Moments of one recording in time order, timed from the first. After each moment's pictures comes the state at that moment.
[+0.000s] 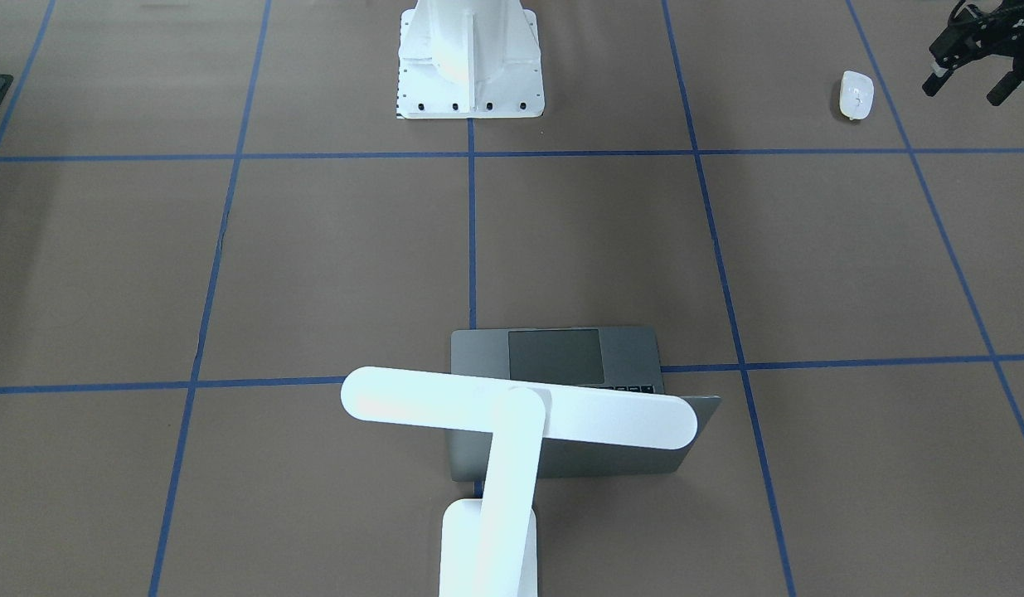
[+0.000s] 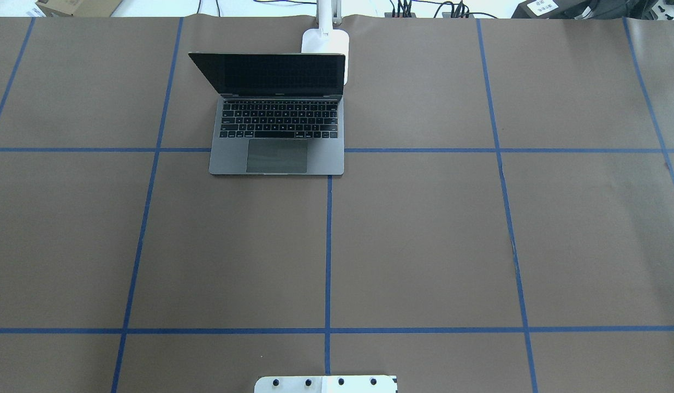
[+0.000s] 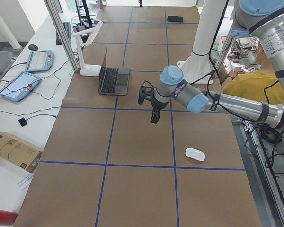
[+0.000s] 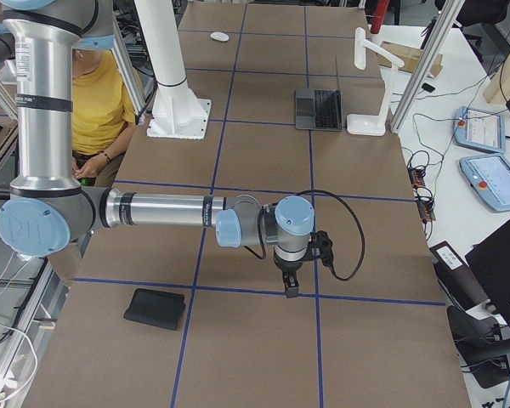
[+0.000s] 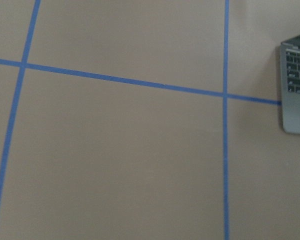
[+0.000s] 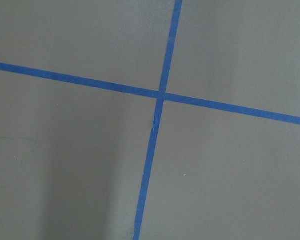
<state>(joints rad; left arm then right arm) -1.27 -1.05 -2.25 -2.01 -2.31 -0.48 1.51 -1.63 1.63 -1.48 2.30 -0.07</state>
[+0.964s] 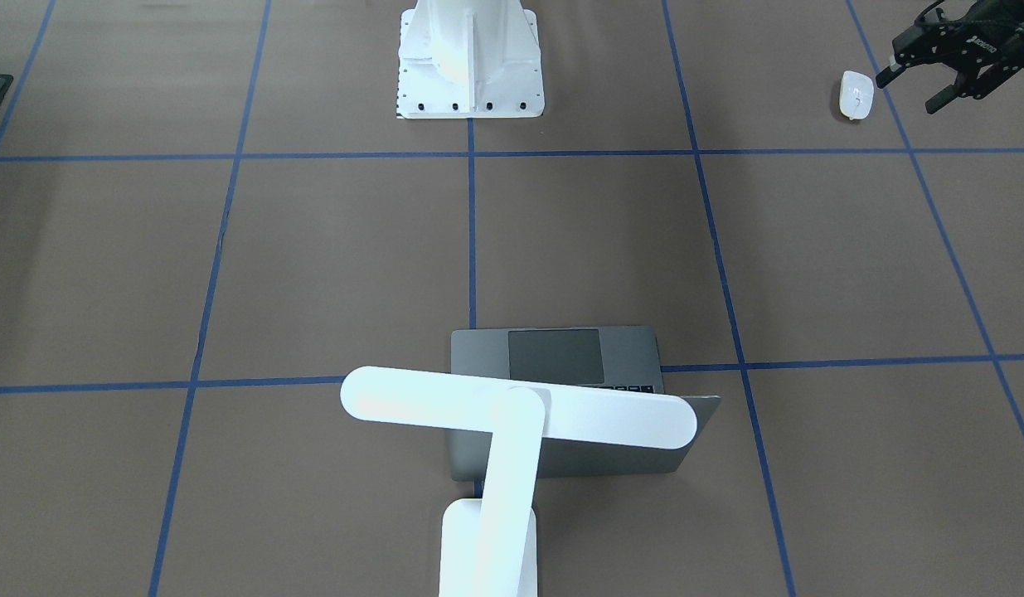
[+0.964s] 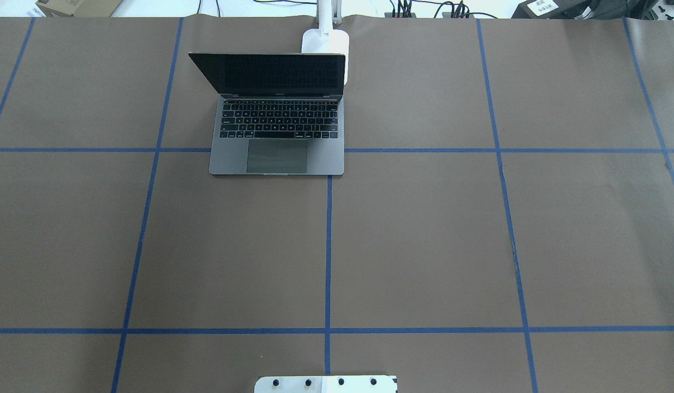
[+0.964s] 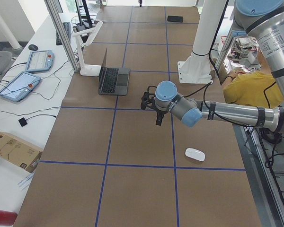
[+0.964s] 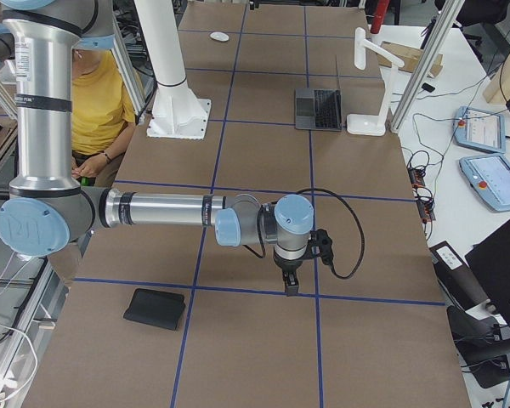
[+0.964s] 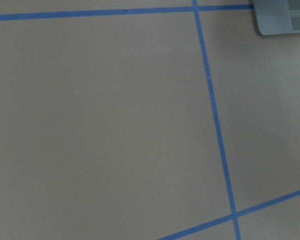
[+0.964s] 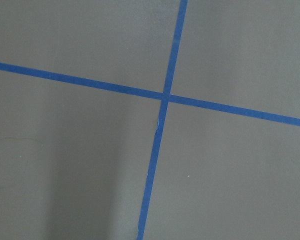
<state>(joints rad) -1.16 -1.08 -2.11 -2.16 -2.53 -0.50 1.51 -1.63 1.64 -1.48 2.31 -0.07</state>
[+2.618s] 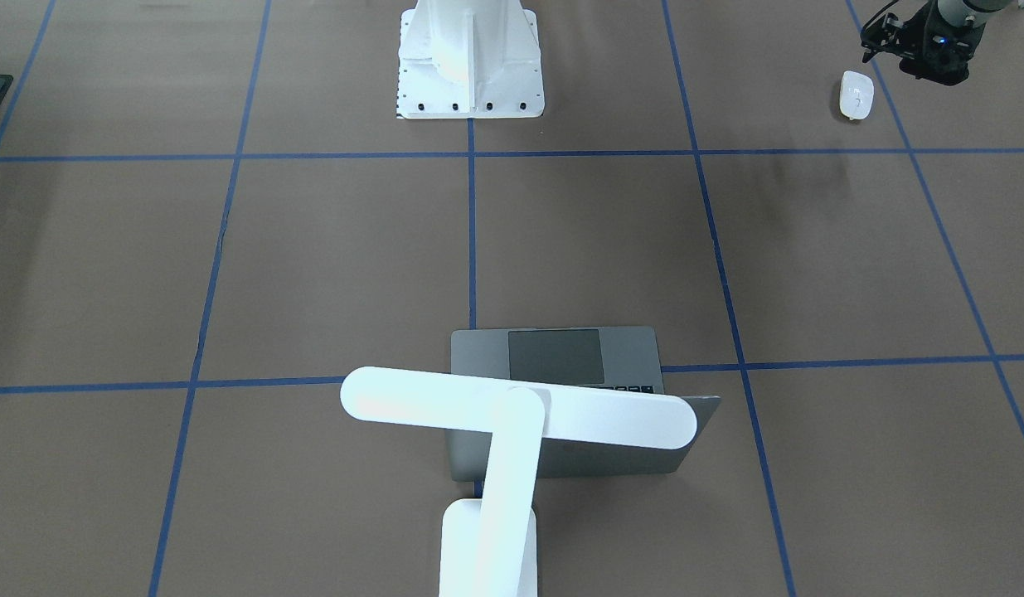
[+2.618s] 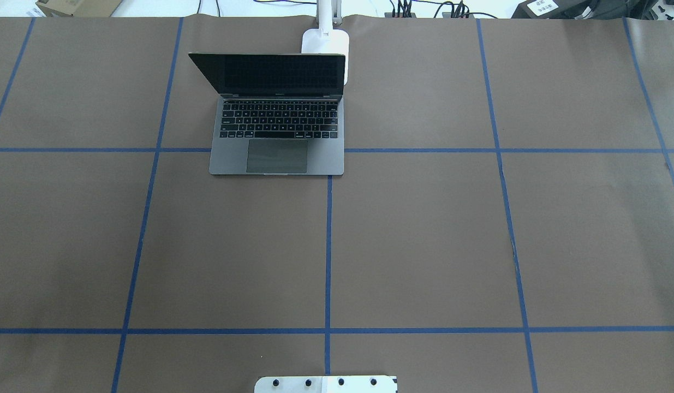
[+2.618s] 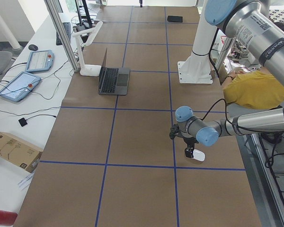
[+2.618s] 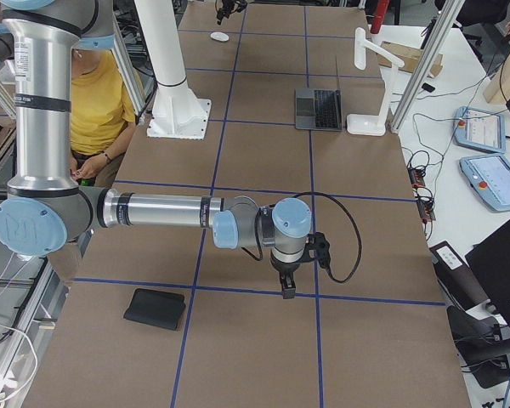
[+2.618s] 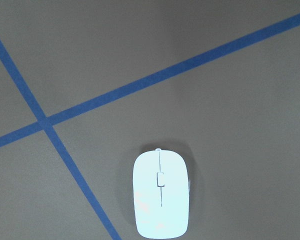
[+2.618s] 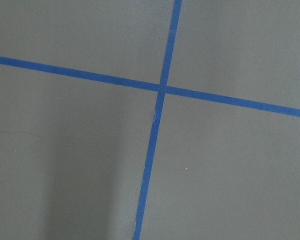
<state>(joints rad) -0.60 -0.82 -1.96 -2.29 -2.22 -0.50 1.51 -1.64 1.63 -1.48 2.31 -0.07</state>
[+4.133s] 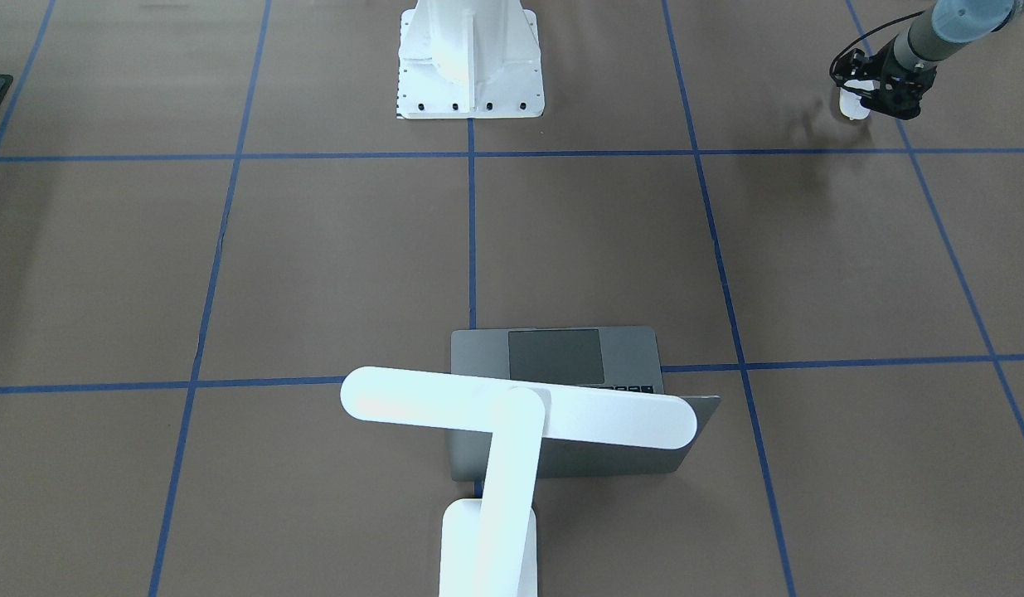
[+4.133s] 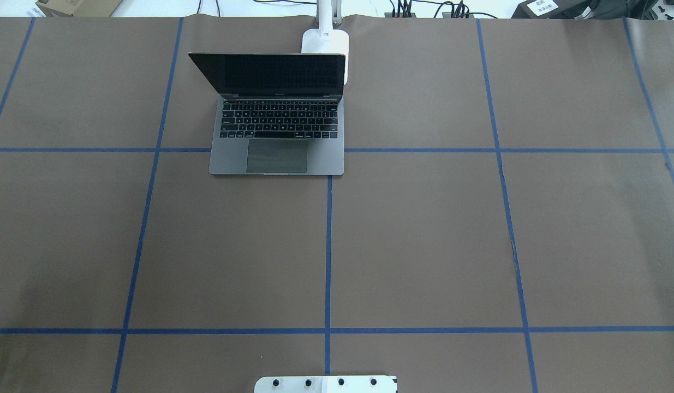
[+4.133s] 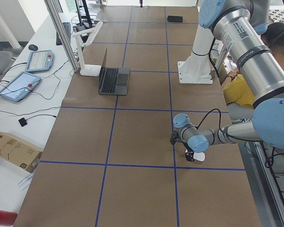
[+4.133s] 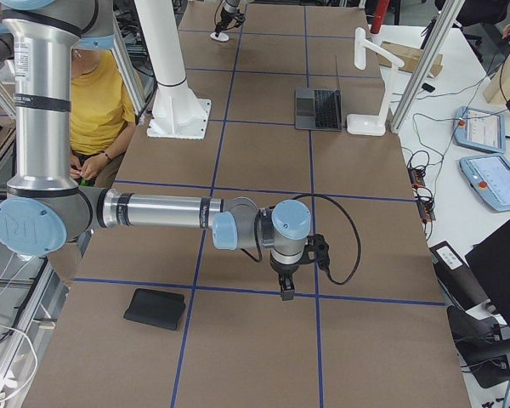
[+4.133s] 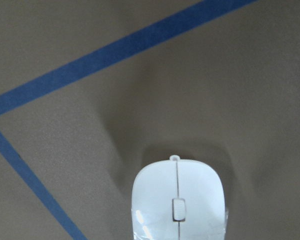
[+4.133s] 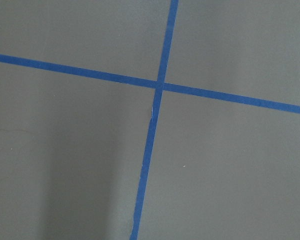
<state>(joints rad) -0.42 -0.93 -1.82 -2.37 -2.18 -0.71 1.51 -1.65 1.63 -1.48 2.31 -0.07</state>
